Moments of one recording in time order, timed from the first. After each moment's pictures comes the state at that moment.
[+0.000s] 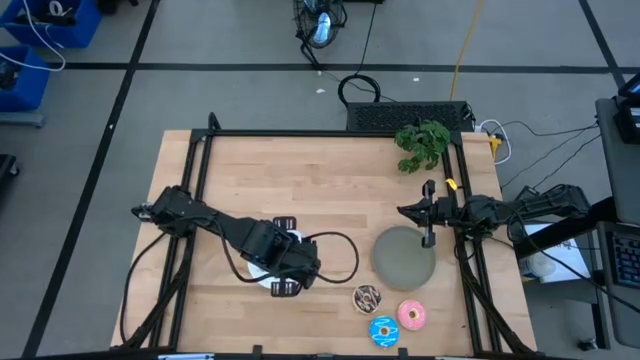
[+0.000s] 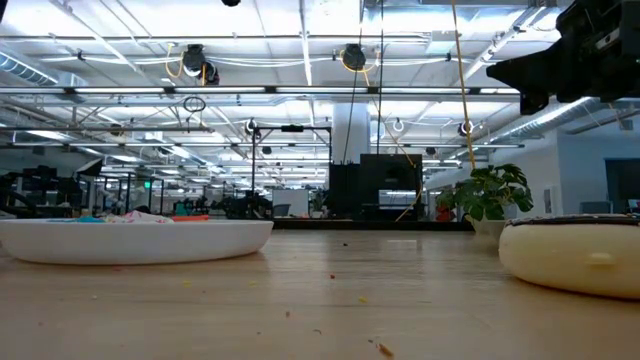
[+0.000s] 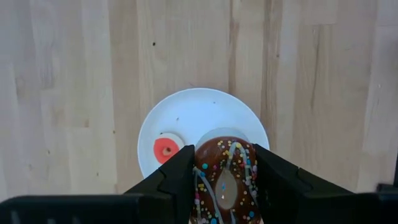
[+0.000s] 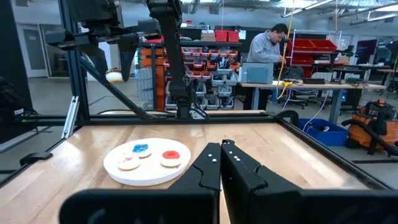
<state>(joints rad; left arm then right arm) -0.41 1.96 2.07 -1.51 -0.20 -0.40 0.17 0.27 0.02 0.35 0.26 -0.03</state>
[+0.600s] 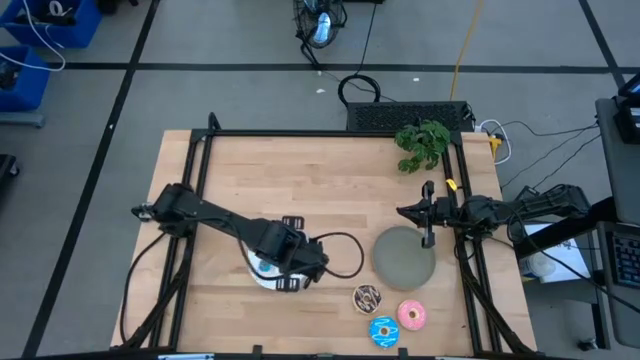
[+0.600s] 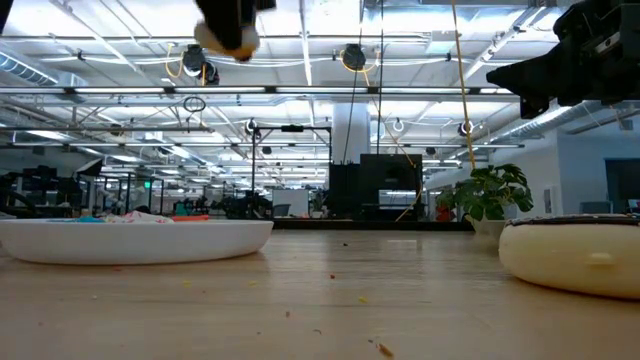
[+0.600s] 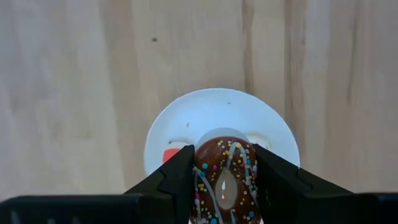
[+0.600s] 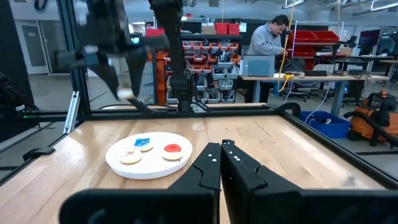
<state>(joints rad) -0.36 1.96 1.89 -1.37 -0.19 -0.28 0.16 0.27 0.02 0.32 0.26 0.00</state>
